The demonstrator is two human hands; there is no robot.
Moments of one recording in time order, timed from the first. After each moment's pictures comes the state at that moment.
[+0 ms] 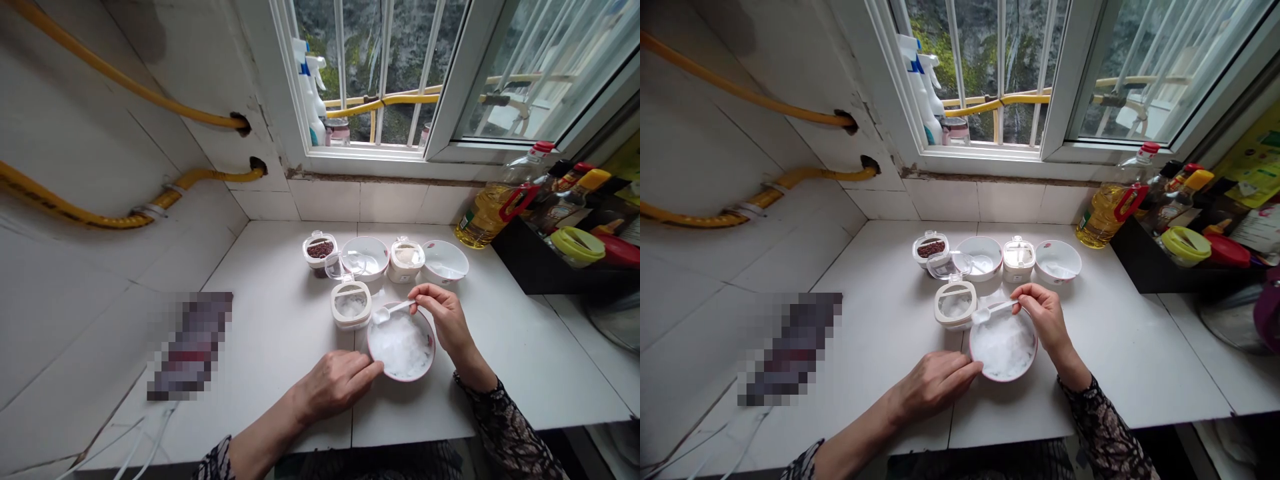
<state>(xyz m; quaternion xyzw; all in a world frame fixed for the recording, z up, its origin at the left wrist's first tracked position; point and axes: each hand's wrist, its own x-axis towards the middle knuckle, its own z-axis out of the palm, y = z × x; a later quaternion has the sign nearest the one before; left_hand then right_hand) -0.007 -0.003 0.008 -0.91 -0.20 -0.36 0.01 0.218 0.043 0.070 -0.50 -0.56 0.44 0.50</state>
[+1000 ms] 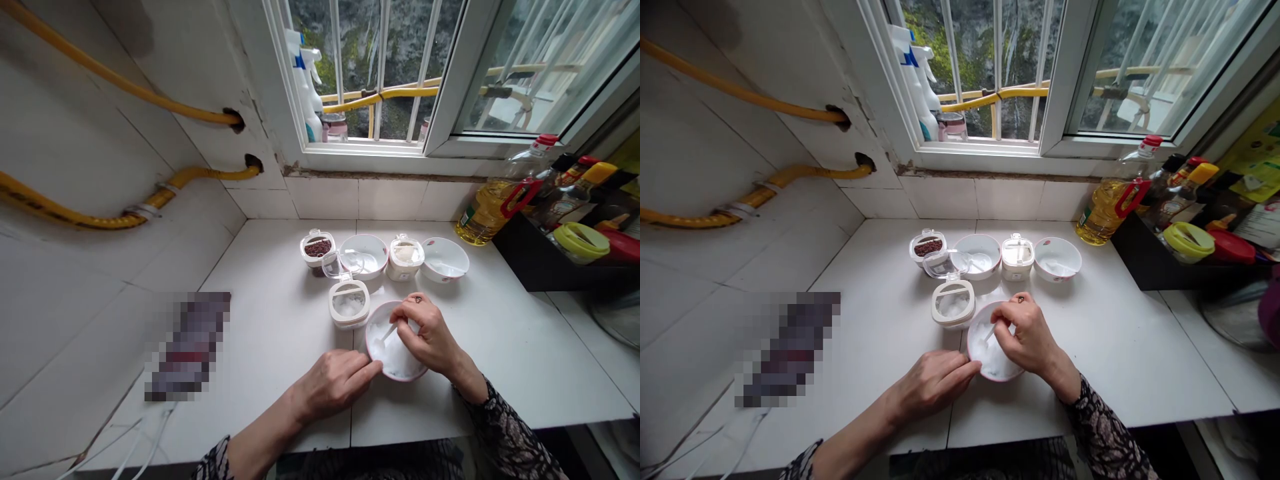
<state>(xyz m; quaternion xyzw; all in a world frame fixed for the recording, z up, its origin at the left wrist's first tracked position) -0.008 -0.003 0.006 -0.91 -0.20 -0.35 0.02 0.205 0.029 0.067 -0.40 -0.82 0.14 0.39</state>
